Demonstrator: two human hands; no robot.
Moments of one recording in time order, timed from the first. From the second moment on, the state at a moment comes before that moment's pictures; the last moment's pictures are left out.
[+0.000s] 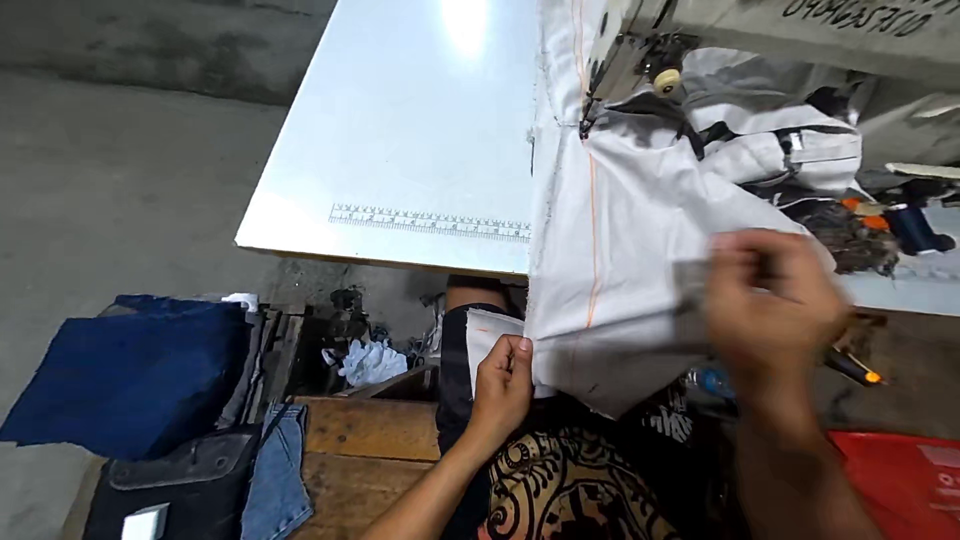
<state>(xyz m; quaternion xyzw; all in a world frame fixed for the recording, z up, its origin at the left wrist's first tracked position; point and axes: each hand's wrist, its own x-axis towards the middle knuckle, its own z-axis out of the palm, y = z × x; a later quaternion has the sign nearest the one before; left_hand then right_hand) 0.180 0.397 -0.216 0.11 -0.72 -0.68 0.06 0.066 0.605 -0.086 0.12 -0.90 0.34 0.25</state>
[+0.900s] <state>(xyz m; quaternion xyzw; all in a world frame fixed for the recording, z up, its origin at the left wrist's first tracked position) 0.184 0.389 -0.225 0.05 -0.75 -0.65 0.09 -0.006 0.487 -0.079 0.14 -0.93 0.29 -0.20</state>
